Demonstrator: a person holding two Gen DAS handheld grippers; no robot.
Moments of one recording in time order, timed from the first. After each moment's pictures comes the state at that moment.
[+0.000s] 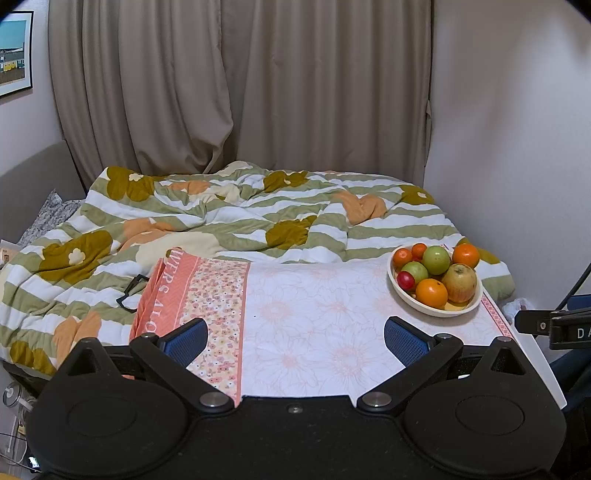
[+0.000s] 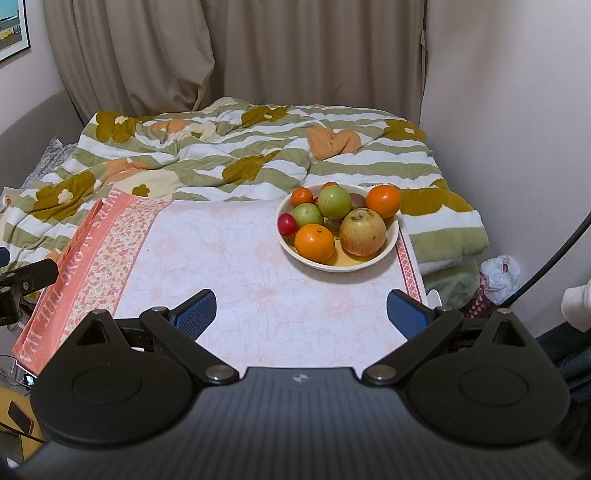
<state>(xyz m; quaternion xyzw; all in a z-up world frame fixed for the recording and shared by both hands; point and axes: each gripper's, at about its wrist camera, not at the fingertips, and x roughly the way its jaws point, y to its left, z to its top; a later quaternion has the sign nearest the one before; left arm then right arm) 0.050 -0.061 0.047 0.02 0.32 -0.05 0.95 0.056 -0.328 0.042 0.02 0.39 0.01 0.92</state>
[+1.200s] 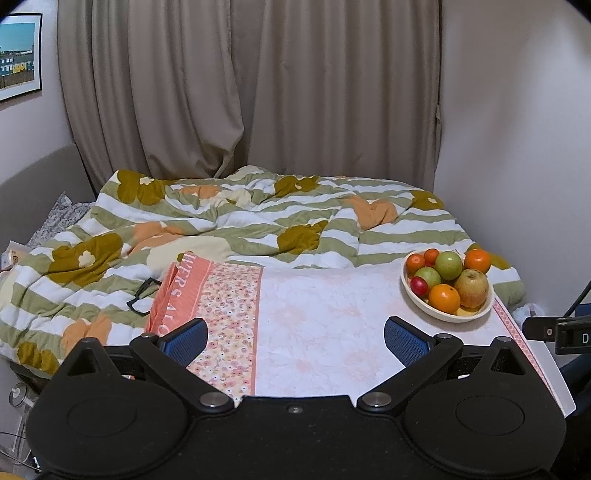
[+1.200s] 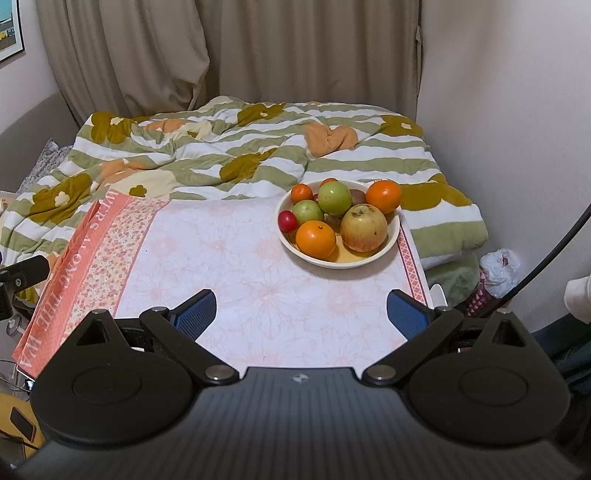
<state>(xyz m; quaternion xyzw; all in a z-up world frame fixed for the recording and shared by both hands) 0.051 -0.046 0.046 0.02 0.31 -0.03 0.95 0.057 -0.328 0.037 0.03 0.39 0.01 0.92</state>
